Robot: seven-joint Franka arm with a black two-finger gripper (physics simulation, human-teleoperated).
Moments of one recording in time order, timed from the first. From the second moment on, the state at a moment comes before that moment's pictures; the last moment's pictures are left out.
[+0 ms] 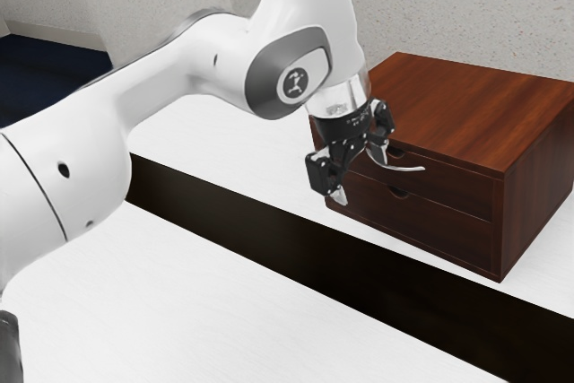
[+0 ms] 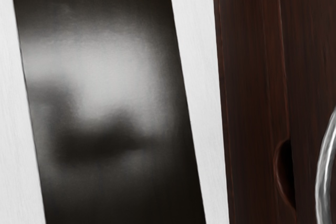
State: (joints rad) arm -0.24 0.36 0.10 -1.24 0.01 1.77 -1.57
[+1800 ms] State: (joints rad) arm -0.19 0.33 0.05 -1.35 -0.02 1.92 -1.54
